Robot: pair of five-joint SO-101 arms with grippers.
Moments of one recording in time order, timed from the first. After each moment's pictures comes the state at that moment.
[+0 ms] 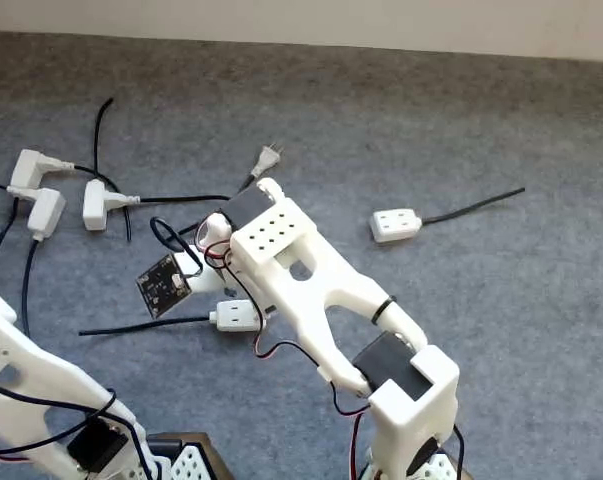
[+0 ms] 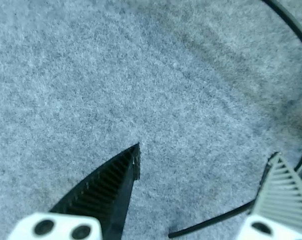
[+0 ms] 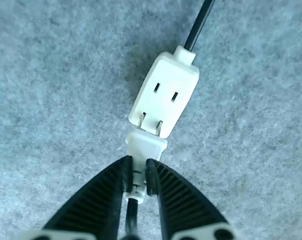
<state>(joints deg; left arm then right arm) -56.9 44.1 -39.3 69.8 -9.7 -47.3 15.3 -7.4 88.1 81.4</state>
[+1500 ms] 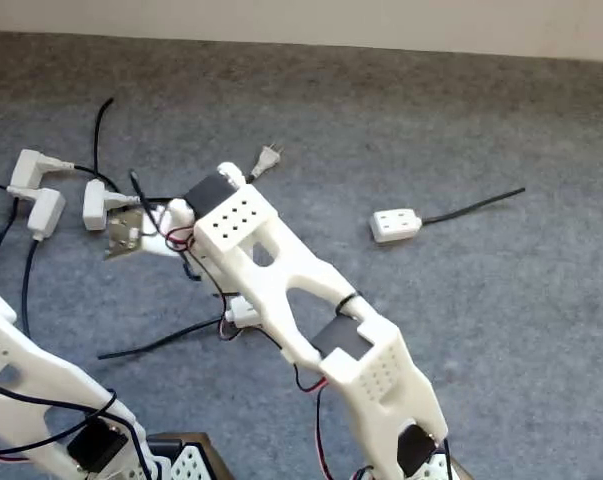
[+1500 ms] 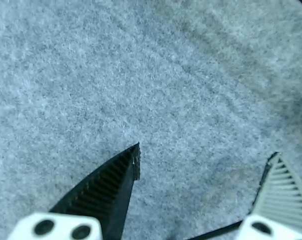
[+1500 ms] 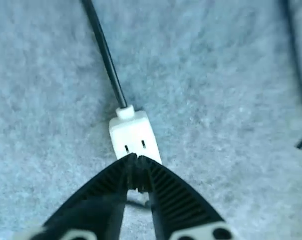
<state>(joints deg) -56.9 44.1 -32.8 64.0 -9.7 -50.8 30.8 -37.4 98.3 51.4</state>
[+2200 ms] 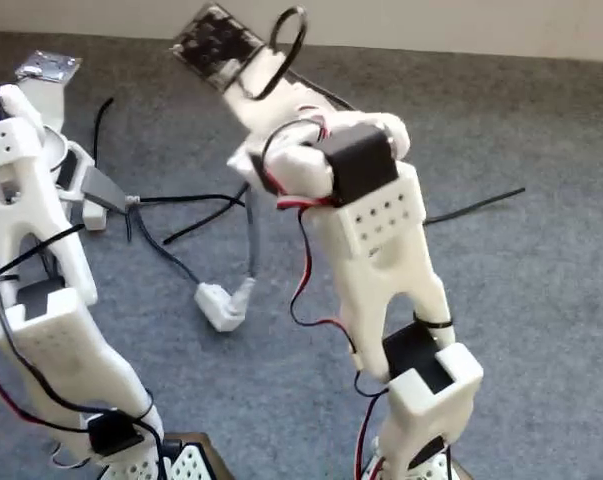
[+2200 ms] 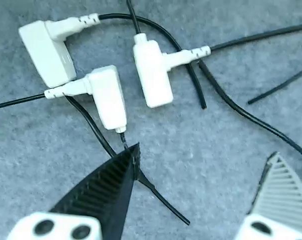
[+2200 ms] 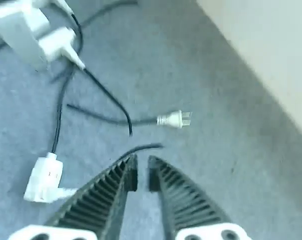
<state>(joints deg) -29.2 27.5 -40.7 101.4 -25.8 -35.9 12.7 -54.8 98.6 24.7</state>
